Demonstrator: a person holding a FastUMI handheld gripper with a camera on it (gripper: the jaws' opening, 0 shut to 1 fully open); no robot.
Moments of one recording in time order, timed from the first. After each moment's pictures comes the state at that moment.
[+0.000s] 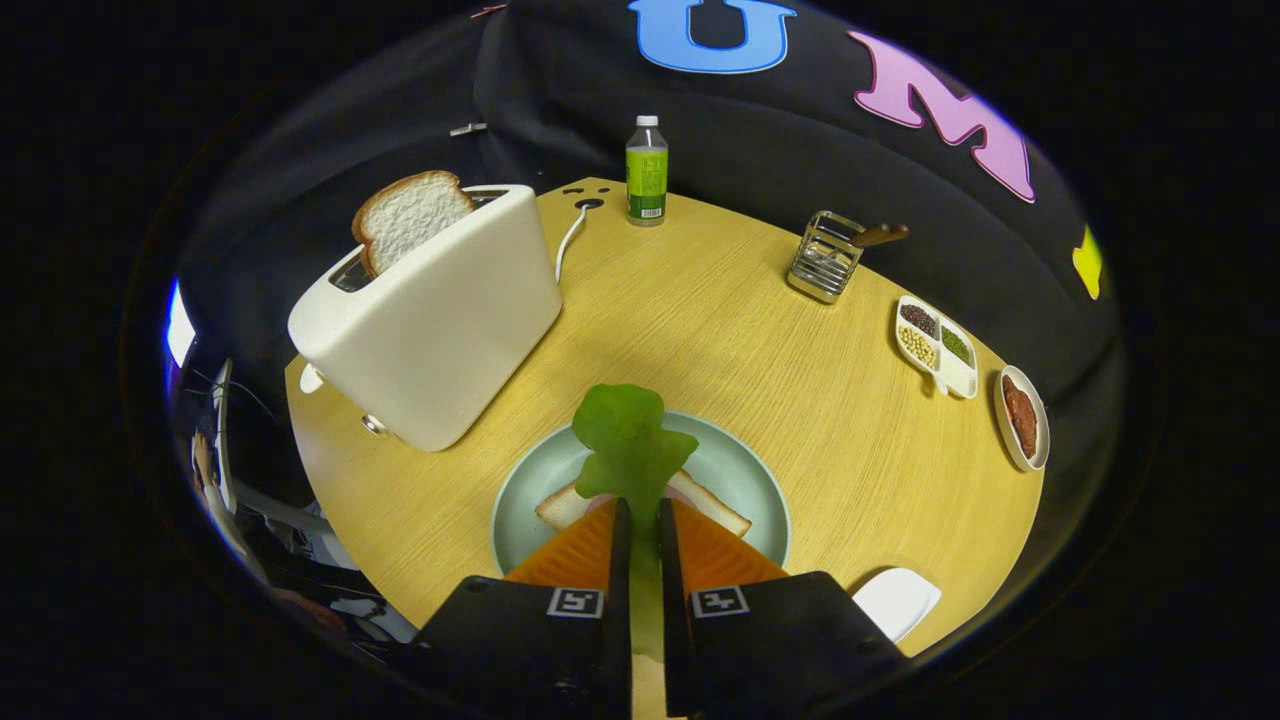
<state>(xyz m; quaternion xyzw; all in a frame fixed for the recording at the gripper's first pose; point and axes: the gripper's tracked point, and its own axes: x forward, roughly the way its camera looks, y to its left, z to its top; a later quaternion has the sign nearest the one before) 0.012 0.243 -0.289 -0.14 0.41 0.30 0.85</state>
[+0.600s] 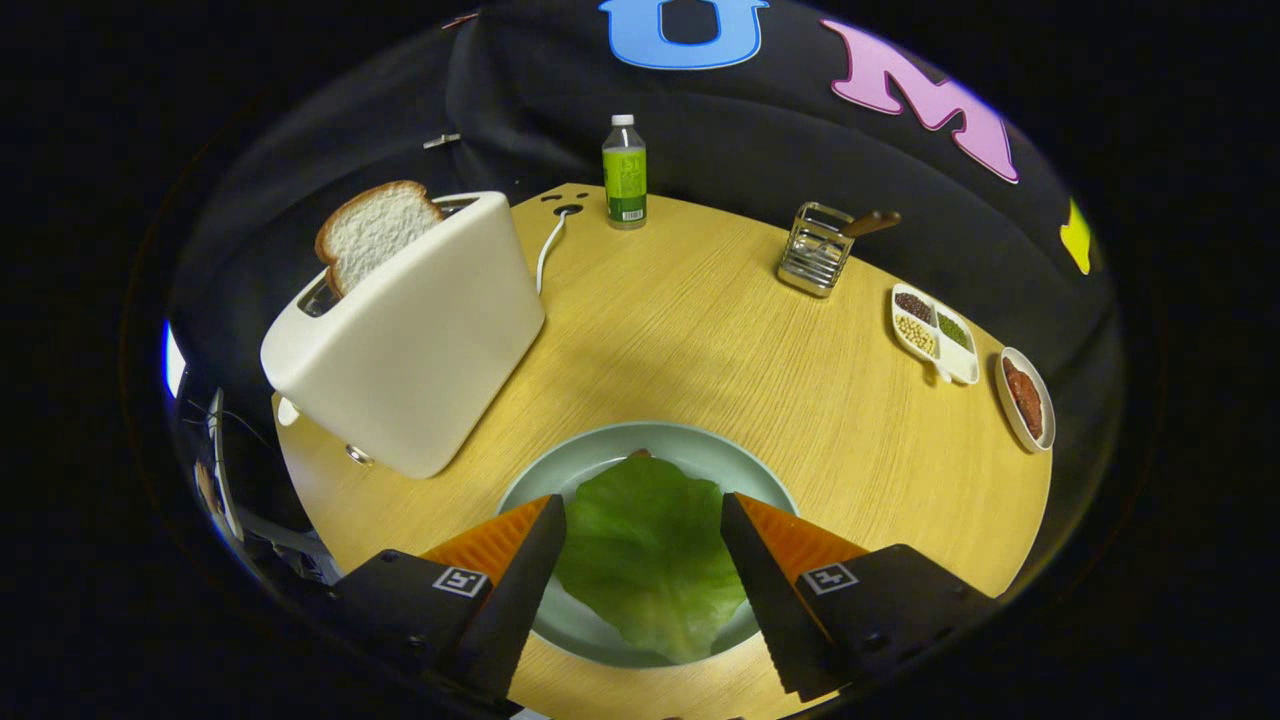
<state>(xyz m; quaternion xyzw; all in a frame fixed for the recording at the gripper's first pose) 0.028 0.247 -0.280 -0.11 0.39 0.27 0.87</state>
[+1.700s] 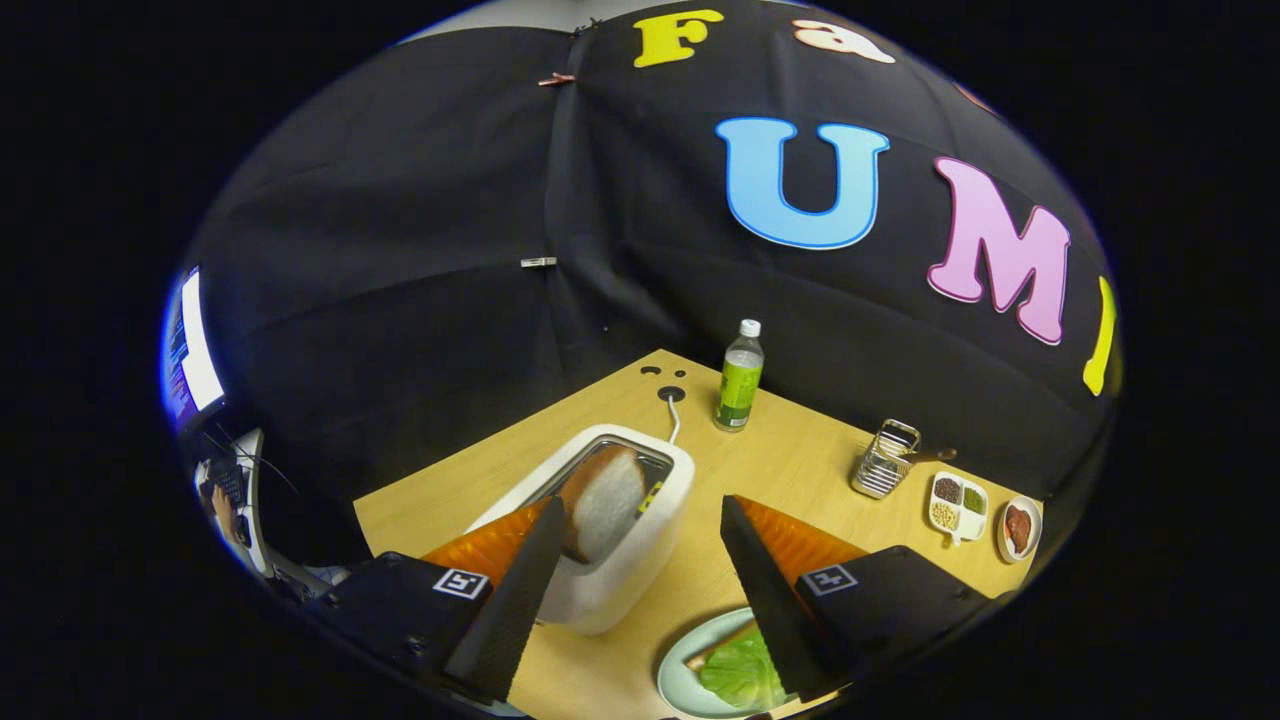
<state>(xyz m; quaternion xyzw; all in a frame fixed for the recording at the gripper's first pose) 0.014 0.438 -0.115 -0.09 0.21 0.36 0.90</state>
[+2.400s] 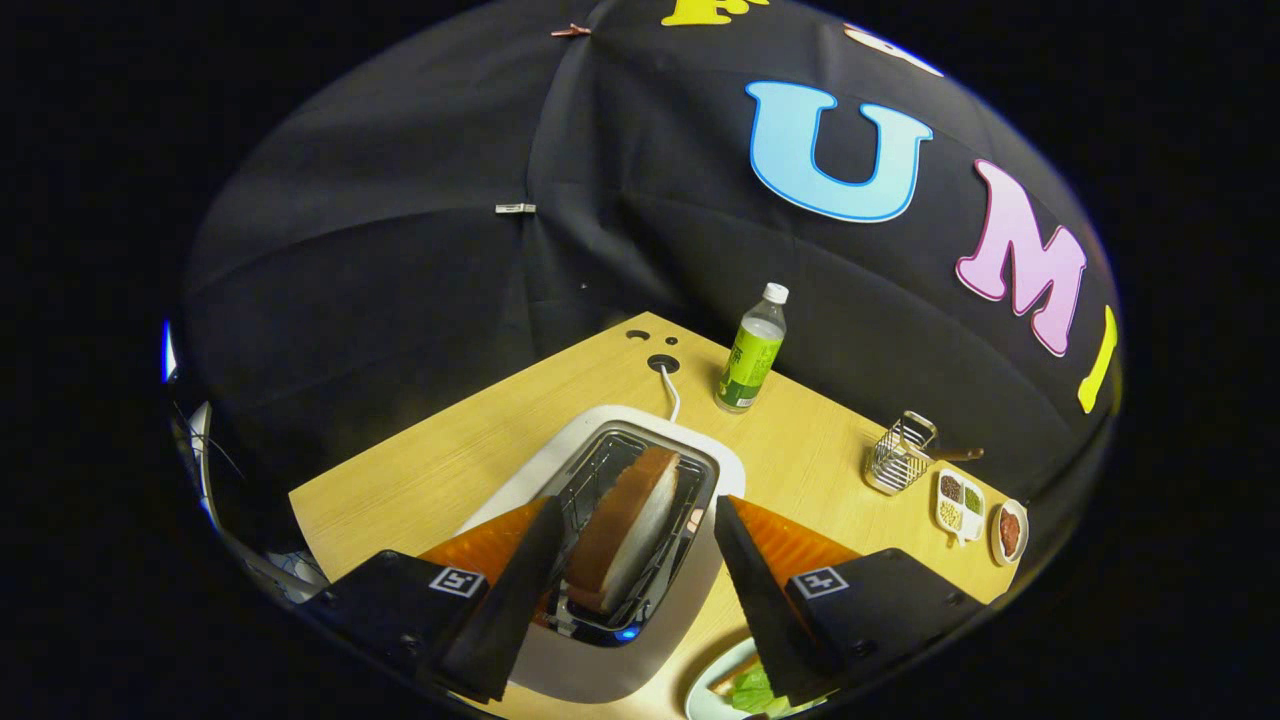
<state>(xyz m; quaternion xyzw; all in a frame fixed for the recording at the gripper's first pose) 0.051 0.485 -0.184 -0.14 0.25 0.30 0.91</state>
